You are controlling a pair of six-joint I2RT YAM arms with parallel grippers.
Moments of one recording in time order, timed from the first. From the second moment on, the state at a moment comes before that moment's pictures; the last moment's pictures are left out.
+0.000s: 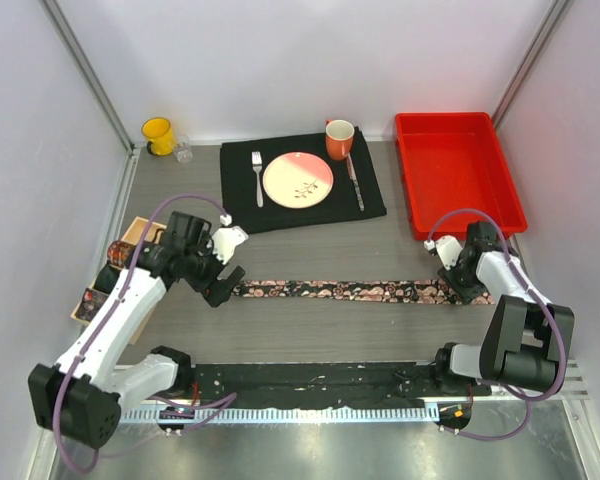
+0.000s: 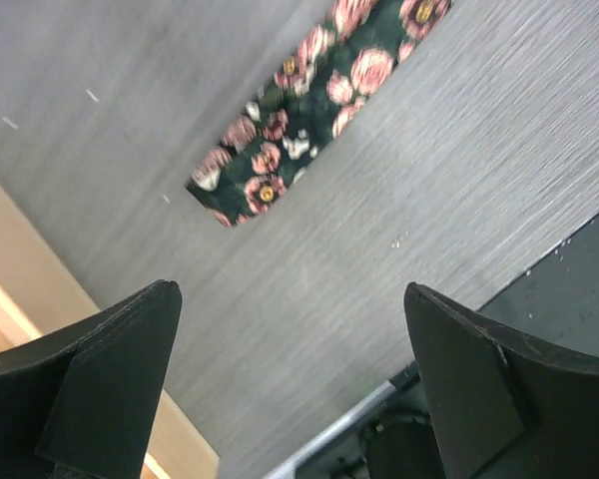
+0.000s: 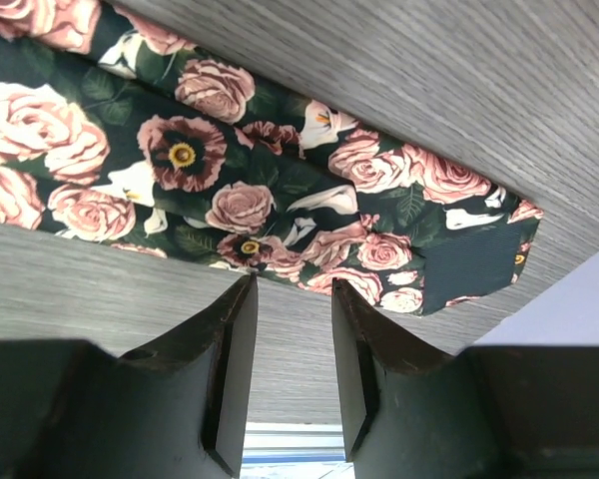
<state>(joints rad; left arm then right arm) -0.32 1.08 0.92 -0.97 0.22 0.44 -0.25 1.30 0.67 -0.67 0.08 -0.84</state>
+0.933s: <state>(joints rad) -0.58 1.45 0.98 -0.78 0.28 0.91 -0.25 1.43 0.81 -0.82 -0.03 -0.84</state>
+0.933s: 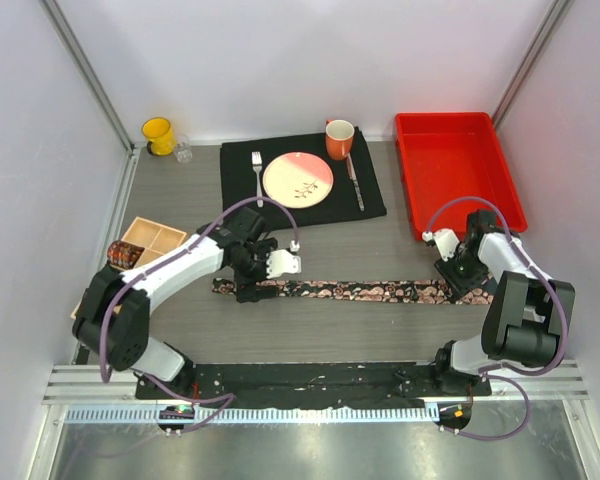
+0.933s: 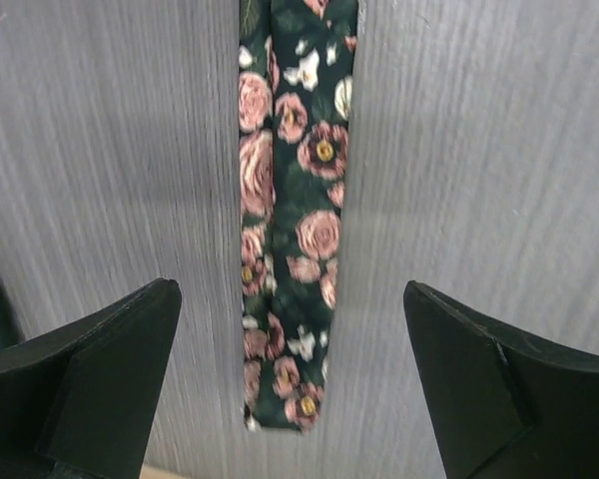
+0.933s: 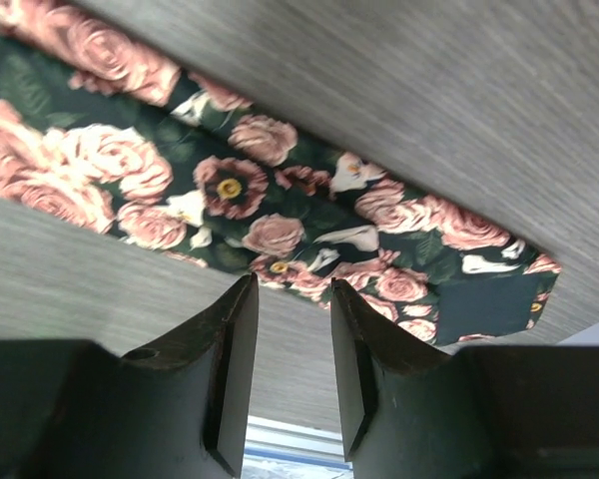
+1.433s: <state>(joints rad) -0.63 1.66 1.00 -0.67 0.26 0.88 -0.25 1.53 0.82 -0.70 0.09 -0.84</state>
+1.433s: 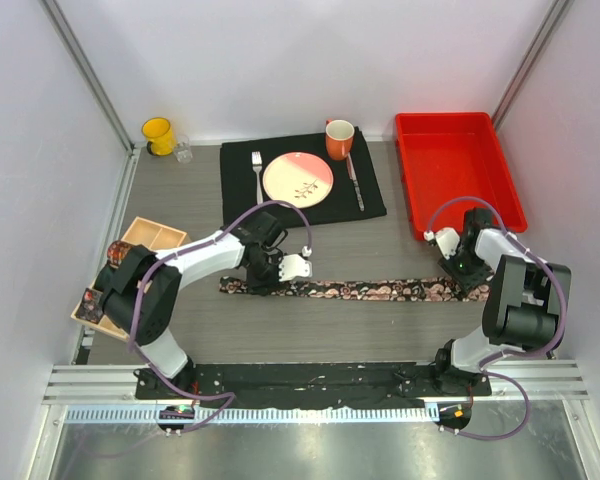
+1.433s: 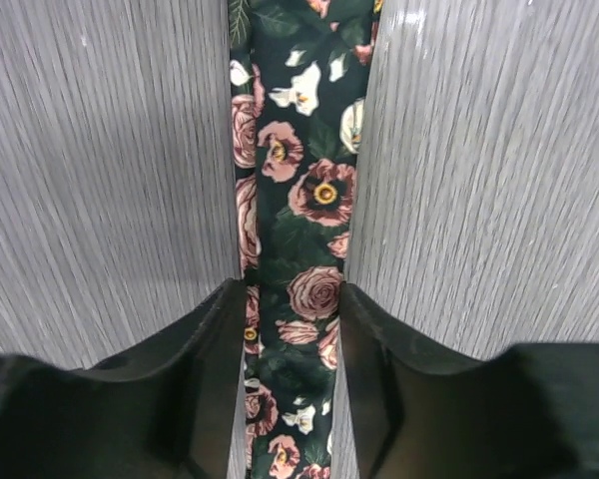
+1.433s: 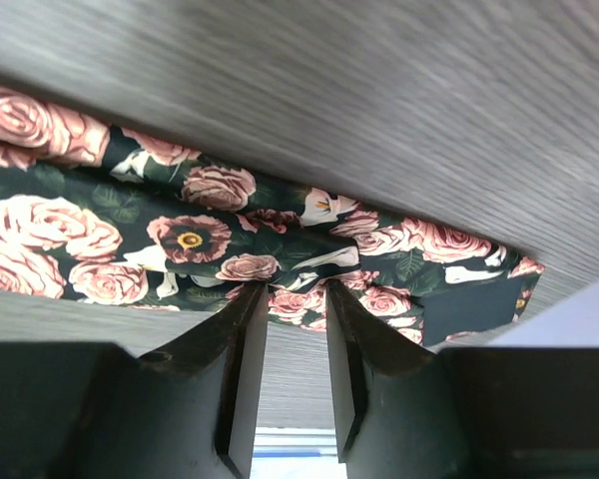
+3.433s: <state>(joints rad) -0.32 1.34 0.85 -0.73 0.52 1.04 0.34 1.50 0.98 -0.51 -0.79 0.23</state>
